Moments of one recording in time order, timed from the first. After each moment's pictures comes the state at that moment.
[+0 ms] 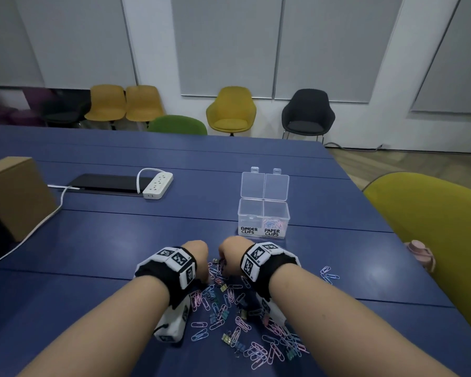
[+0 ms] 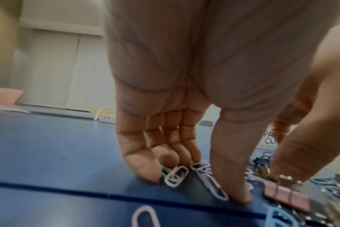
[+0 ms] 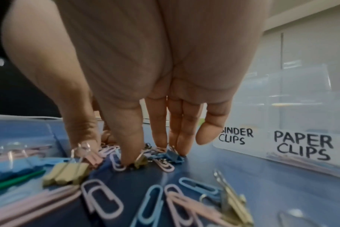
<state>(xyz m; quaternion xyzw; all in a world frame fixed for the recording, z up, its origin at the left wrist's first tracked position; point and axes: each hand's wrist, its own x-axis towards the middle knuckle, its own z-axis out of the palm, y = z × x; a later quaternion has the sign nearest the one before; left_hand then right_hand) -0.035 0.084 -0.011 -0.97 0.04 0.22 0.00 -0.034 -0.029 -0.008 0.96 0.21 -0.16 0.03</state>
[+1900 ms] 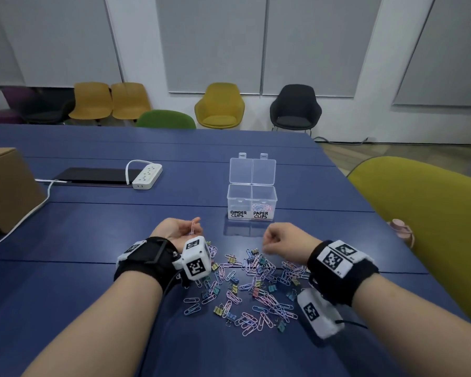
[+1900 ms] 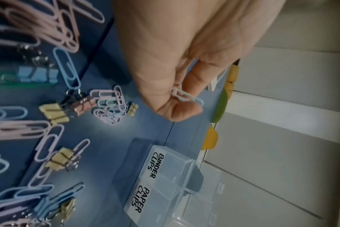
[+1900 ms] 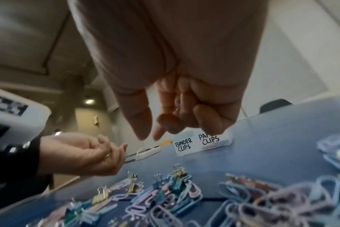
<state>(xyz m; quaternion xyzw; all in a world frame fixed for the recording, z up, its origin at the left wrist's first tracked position) -0.046 0.102 -0.013 -0.35 -0.25 0.22 -0.88 -0.102 -0.141 -0.001 0.93 0.05 -0.10 -0.34</state>
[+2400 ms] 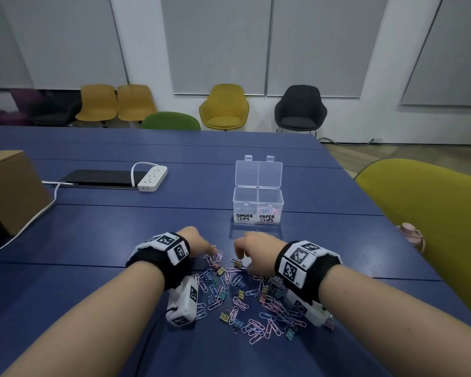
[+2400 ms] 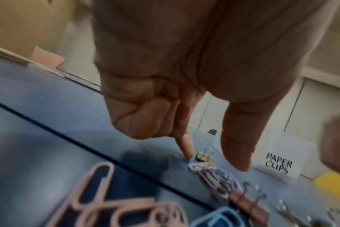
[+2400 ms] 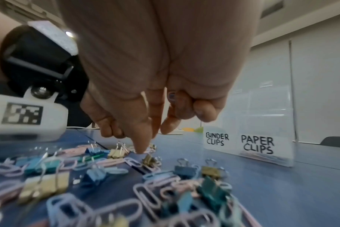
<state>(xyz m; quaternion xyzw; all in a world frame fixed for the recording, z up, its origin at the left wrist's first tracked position) -0.046 0.090 -0.010 -0.96 -0.06 0.19 -0.19 -0.092 -0.082 0.000 0.97 0.23 -0.12 -0.05</state>
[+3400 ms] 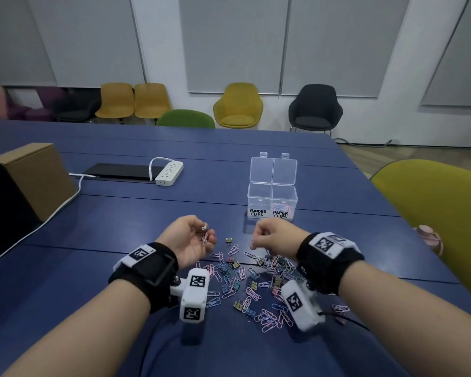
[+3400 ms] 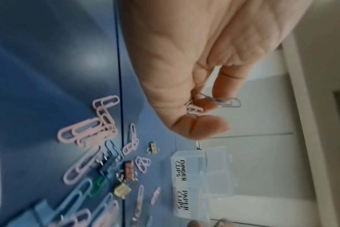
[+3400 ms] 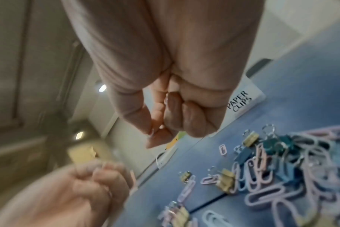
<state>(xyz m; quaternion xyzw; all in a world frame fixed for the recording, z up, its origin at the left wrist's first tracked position) -0.075 0.124 -0.014 -0.49 -0.16 0.22 -0.83 -0.089 -0.091 -0.001 0.89 0.09 -0.16 -0.42</state>
